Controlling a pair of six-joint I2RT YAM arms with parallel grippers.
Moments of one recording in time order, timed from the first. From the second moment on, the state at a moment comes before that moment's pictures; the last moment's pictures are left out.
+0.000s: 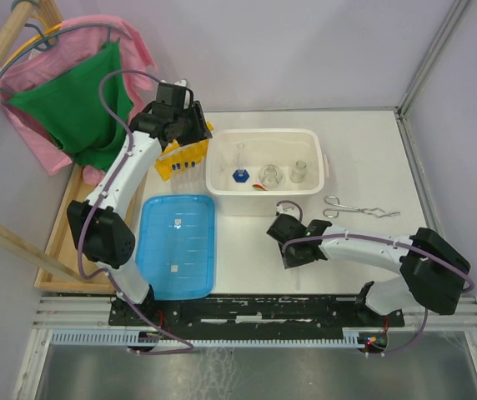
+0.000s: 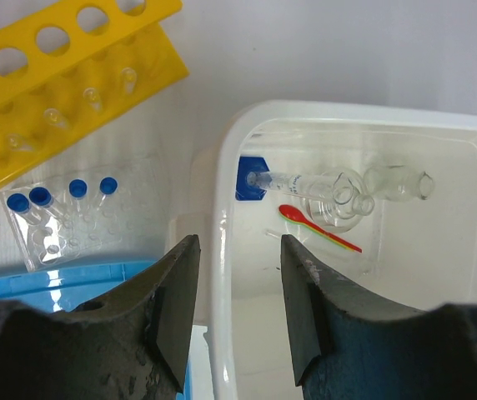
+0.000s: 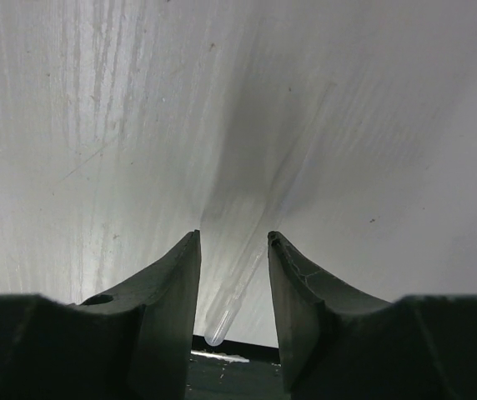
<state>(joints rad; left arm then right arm) -0.31 1.74 1.75 -0.73 0.05 -0.47 0.97 1.41 0.74 -0.63 0.24 0.67</state>
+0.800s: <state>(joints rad) -0.31 1.72 1.72 -0.73 0.03 -0.47 0.97 1.43 0.72 -0.62 0.27 0.69</state>
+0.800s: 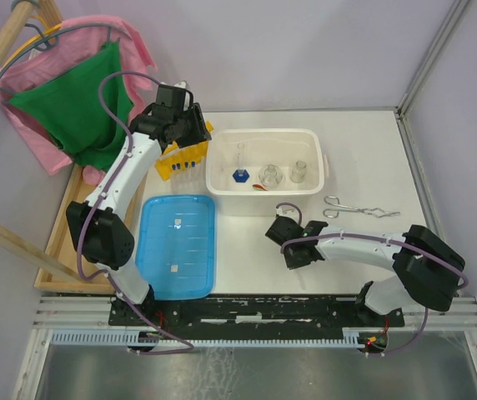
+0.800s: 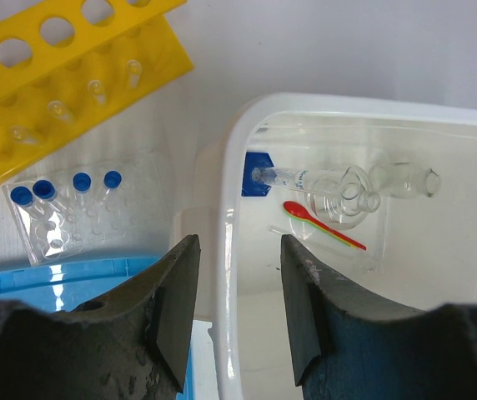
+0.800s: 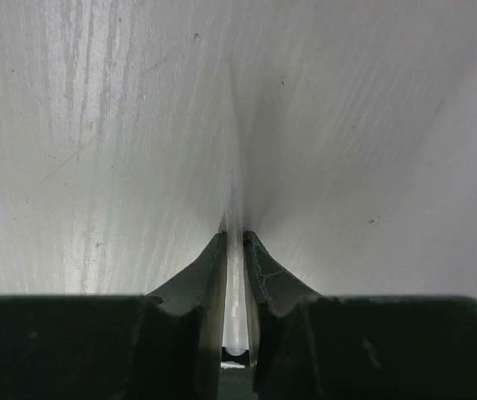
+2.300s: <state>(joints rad) -0.31 1.77 1.85 -0.72 0.03 -0.47 0.76 1.65 1.62 -0.66 0.26 -0.51</state>
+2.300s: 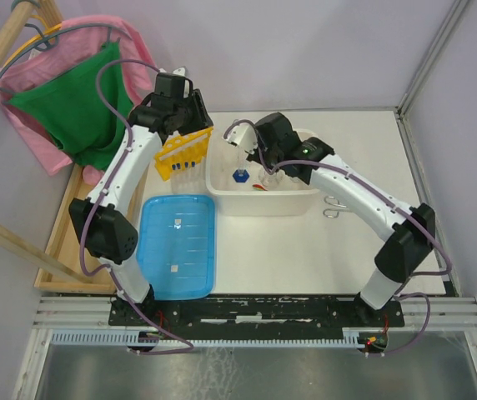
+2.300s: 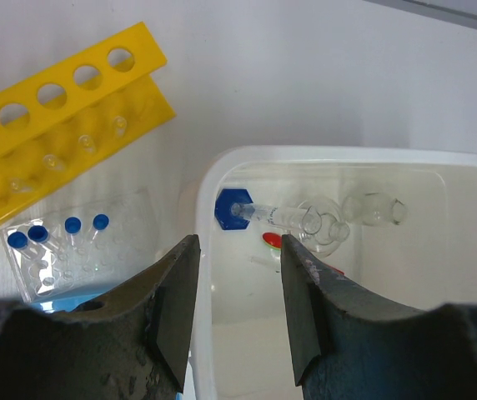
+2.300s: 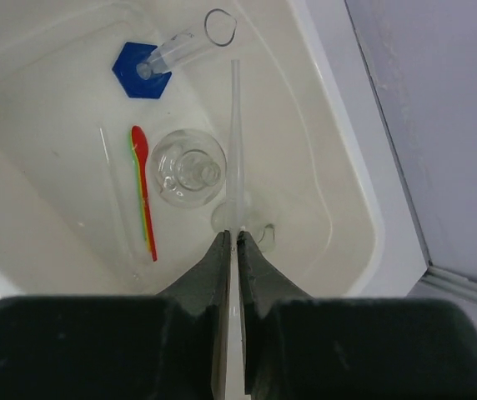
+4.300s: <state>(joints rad) -0.31 1.81 1.87 -0.76 0.00 -0.47 0.60 2.19 1.76 -0.86 -0.13 -0.56</state>
